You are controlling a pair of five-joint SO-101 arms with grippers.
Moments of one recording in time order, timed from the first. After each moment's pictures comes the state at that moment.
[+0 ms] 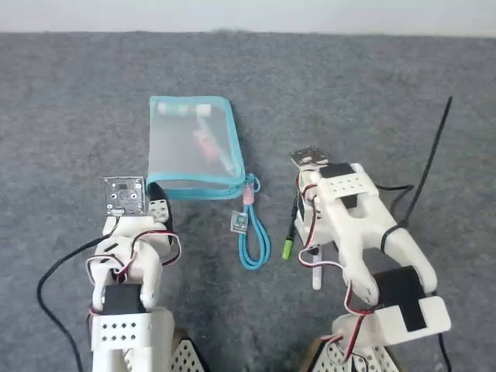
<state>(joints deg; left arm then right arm) -9.9 -86.5 91.2 37.3 3.1 -17.2 -0.6 36.2 71.2 4.9</state>
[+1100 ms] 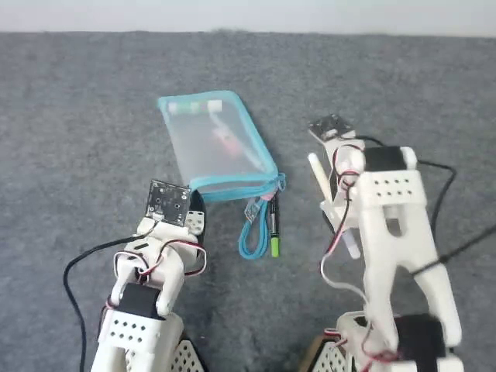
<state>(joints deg) 5.5 -86.5 94.5 36.1 0.5 -10.6 -20.7 23.5 92.0 21.2</state>
